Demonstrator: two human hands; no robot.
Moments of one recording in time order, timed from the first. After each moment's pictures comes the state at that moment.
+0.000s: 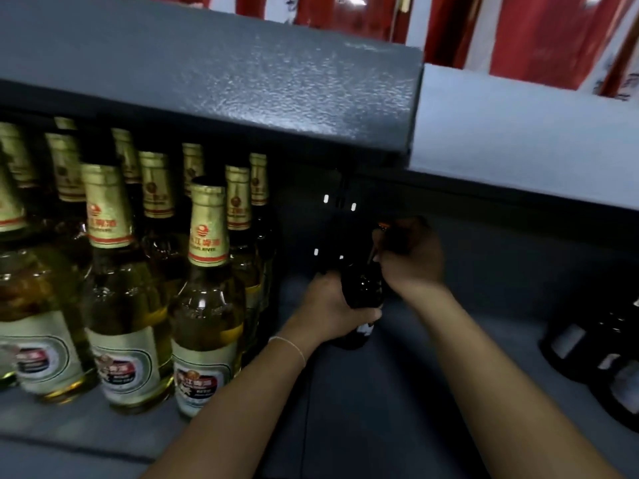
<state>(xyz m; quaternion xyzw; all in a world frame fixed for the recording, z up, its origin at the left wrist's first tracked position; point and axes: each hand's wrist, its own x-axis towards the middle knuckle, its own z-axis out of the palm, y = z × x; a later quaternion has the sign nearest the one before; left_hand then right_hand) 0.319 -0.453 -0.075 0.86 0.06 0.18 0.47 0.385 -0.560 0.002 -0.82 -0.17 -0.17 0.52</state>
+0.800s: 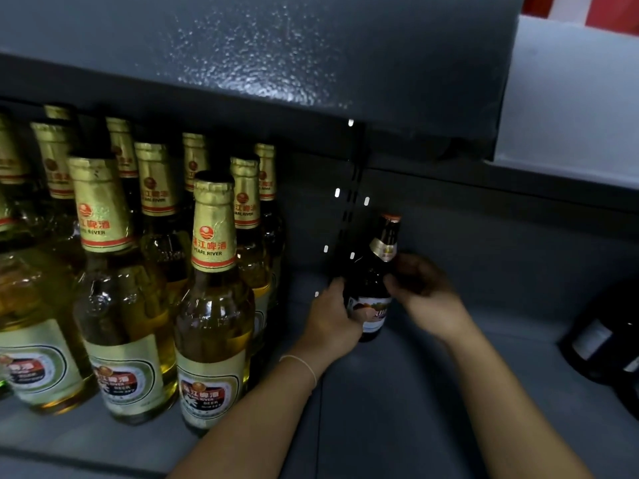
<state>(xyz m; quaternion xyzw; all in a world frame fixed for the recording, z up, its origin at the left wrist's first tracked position) 0.327 -0.453 -0.113 0.82 0.11 0.21 0.53 0.398 -0.590 -0.059 -0.77 -0.27 0.00 0.58</state>
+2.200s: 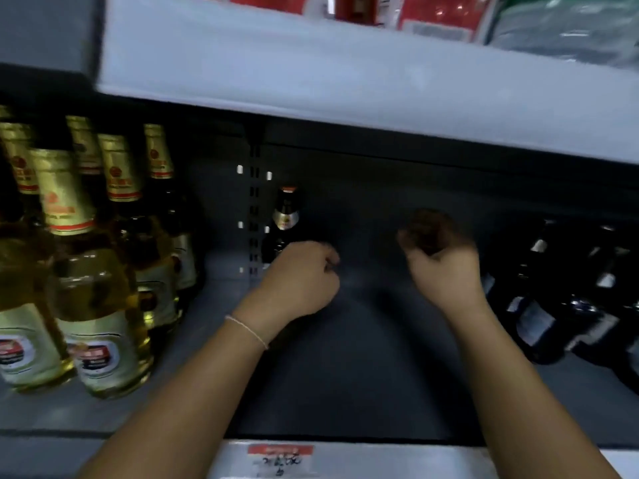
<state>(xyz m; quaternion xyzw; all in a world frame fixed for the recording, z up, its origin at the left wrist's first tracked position) 0.298 -0.557 -0.015 0.93 0.04 0.14 0.32 0.382 -0.734 -0.013 -0.77 -0.24 -0.26 0.53</state>
